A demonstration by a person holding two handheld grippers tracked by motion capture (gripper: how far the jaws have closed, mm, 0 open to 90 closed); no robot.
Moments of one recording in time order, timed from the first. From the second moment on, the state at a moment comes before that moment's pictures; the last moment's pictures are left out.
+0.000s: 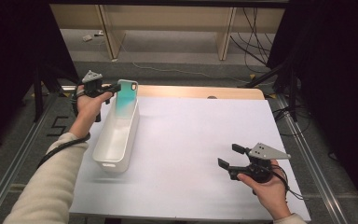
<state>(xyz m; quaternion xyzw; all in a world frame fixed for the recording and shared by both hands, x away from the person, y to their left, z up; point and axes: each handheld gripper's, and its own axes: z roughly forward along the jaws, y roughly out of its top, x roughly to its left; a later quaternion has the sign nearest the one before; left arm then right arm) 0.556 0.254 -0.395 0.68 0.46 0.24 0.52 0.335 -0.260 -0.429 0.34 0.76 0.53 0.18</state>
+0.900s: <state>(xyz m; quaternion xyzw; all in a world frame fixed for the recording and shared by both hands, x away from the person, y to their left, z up) 0.558 0.257 -0.405 0.68 0.46 0.25 0.52 0.336 -0.259 -0.432 0.34 0.76 0.53 0.17</state>
